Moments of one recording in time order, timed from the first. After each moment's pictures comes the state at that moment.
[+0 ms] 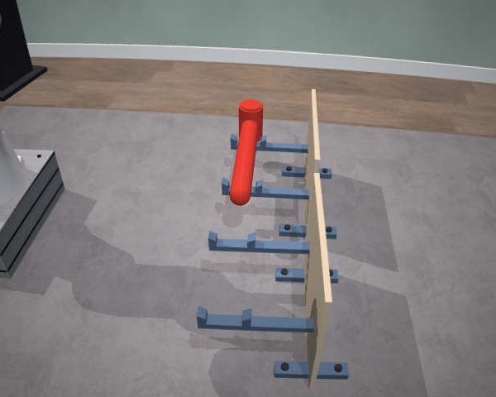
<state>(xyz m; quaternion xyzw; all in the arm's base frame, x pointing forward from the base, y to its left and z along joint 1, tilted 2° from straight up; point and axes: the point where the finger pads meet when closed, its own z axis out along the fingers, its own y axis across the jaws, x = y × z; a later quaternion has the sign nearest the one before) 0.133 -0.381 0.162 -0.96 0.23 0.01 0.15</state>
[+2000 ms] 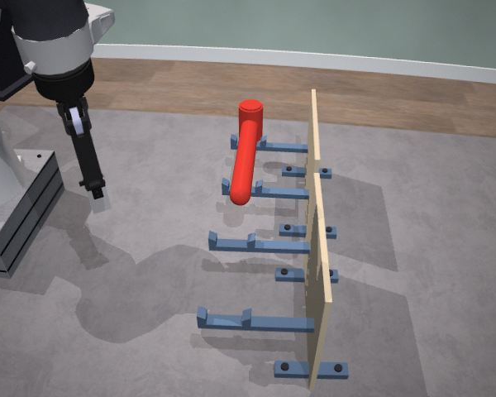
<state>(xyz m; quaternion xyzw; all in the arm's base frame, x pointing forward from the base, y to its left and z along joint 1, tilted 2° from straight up) 0.285 -0.023 0.123 -0.93 -0.36 0.03 0.09</state>
